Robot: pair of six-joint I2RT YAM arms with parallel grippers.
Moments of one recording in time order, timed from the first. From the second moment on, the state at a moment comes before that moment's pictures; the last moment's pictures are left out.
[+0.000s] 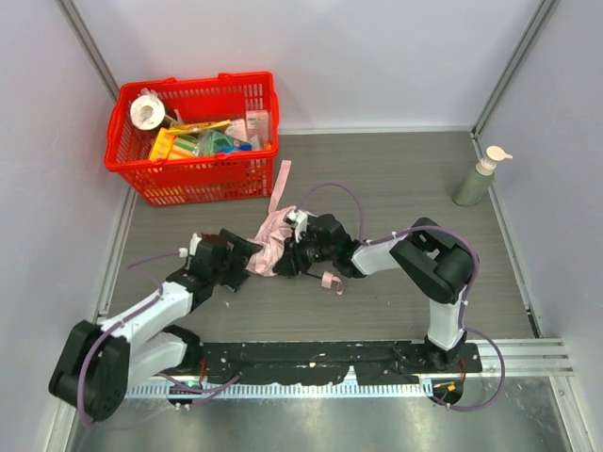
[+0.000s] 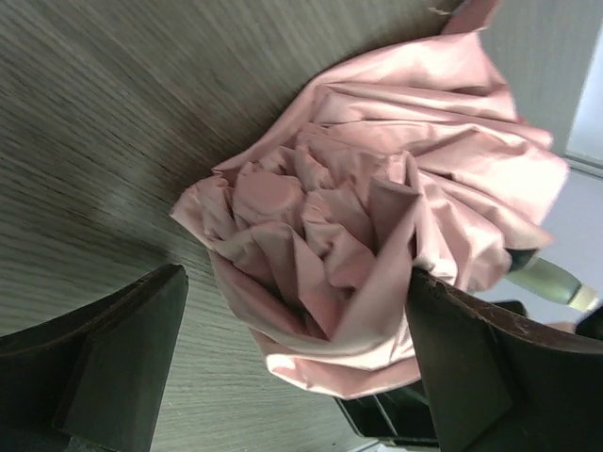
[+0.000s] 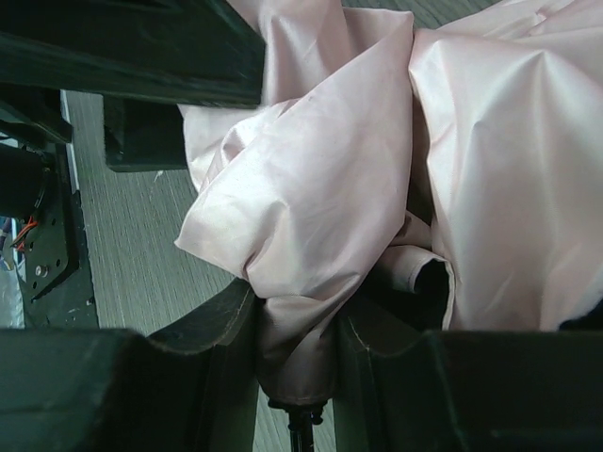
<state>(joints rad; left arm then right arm) -0.42 1.01 0.35 -0.07 -0.07 -1.40 0.81 1.90 0.82 0.60 -0.54 0.34</state>
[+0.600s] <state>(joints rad) -0.46 1.36 0.34 0.30 -0.08 -1.52 0.80 1.90 0.85 0.55 -0.52 0.29</state>
